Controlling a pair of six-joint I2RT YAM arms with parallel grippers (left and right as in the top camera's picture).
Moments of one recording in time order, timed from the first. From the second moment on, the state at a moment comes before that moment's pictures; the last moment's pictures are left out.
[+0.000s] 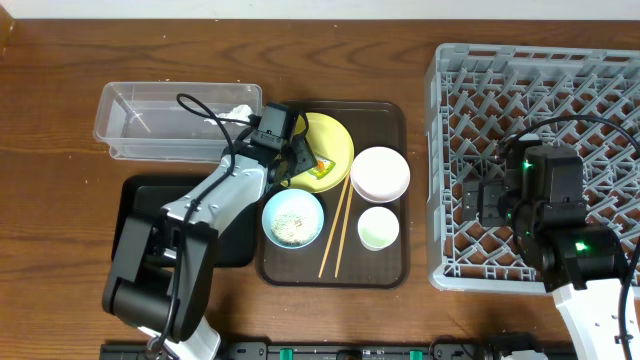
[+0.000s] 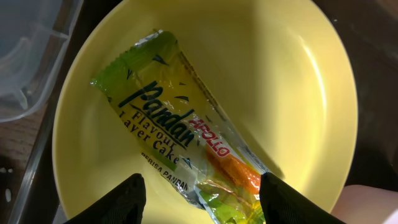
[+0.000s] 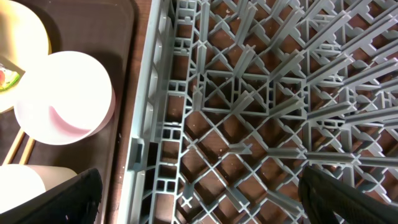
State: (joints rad) left arm -0.35 1.79 1.05 -0.33 0.07 -0.77; right arm 0.11 1.00 0.93 -0.83 0.05 0.06
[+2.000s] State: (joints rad) left arm -0.45 1.85 1.05 -0.21 -0.06 -0.70; right arm 0.11 1.00 0.93 -0.83 0.05 0.06
